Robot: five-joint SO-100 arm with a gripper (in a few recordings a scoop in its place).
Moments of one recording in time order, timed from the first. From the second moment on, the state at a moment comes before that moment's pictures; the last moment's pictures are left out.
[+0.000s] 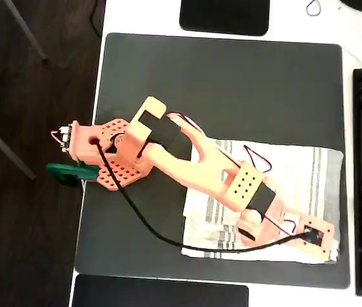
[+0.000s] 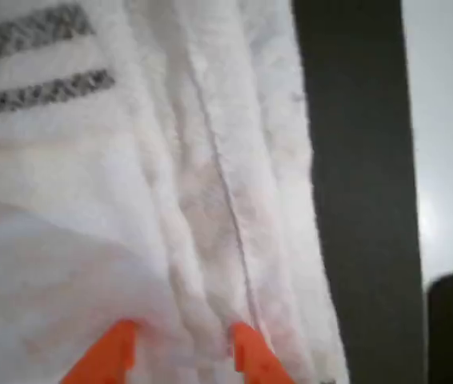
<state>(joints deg) 26.5 75.6 92.5 60.2 -102.7</state>
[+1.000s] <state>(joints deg) 30.1 77.2 76.0 76.9 -105.0</state>
